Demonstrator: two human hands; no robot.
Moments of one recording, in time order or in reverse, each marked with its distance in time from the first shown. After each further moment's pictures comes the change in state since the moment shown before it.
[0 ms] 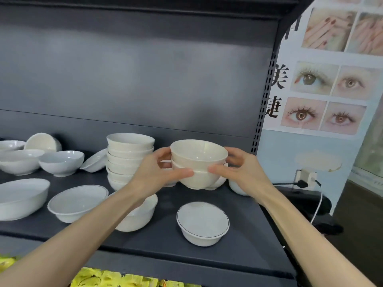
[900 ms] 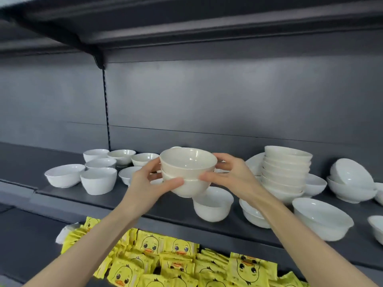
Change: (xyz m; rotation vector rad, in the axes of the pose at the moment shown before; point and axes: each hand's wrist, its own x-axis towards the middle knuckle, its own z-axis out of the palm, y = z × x) left_hand -0.126 -0.045 -0.421 0.084 0.243 0.027; right_hand 0.008 -0.144 0.417 0.075 -0.217 -0.088
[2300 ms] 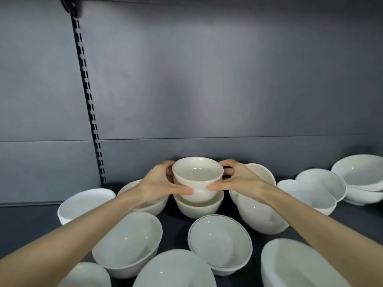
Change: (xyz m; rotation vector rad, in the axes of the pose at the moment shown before) left_hand 0.368 -0.232 -0.203 0.177 -0.598 -0.003; right_hand 0.317 0.098 0.222 -0.123 0.167 0.433
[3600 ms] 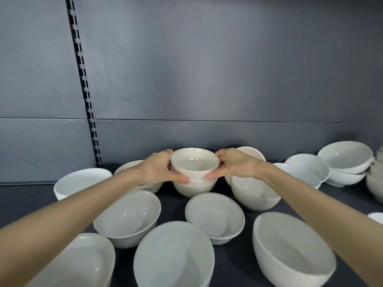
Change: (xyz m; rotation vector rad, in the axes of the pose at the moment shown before) left_hand -0.010 0.007 0.000 0.412 -0.150 -0.029; right_hand -0.008 -0.012 0.001 -0.368 -0.123 0.086
